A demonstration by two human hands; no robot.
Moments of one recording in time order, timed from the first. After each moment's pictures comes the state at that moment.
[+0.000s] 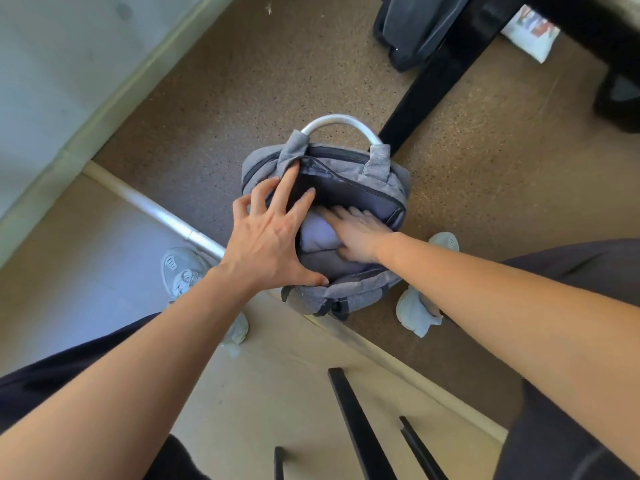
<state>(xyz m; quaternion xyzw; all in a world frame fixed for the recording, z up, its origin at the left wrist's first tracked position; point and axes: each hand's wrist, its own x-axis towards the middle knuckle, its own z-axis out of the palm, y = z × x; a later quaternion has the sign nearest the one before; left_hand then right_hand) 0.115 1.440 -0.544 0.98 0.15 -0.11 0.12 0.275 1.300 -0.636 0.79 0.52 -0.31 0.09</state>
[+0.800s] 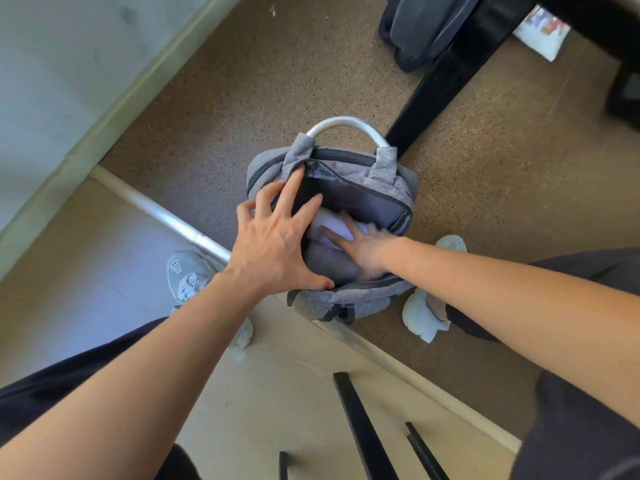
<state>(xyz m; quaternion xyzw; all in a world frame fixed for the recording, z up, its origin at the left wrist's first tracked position) 0.119 1.440 -0.540 0.97 0.16 -0.12 0.12 0.274 1.296 -0.649 0.74 0.49 -0.39 0.24</state>
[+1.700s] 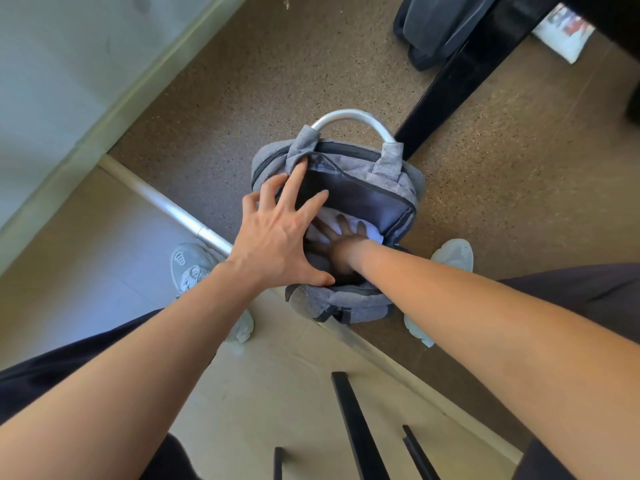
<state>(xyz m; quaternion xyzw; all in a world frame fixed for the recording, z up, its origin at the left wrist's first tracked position) 0.124 1.445 -0.546 0.98 0.15 -0.10 0.12 0.252 1.335 -0.683 0.70 0.51 -0.43 0.27</state>
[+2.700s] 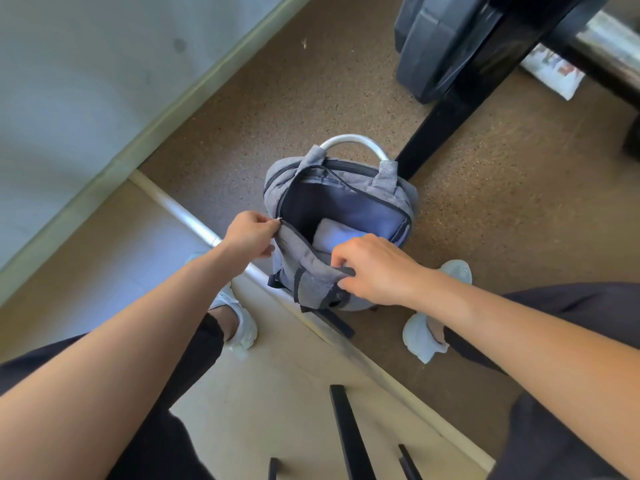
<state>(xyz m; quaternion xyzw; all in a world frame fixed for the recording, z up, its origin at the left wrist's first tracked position) 0.123 1.484 -0.559 0.64 0.55 -0.10 0.53 0.241 1.293 -0.494 0.78 0.50 -0.37 -0.02</state>
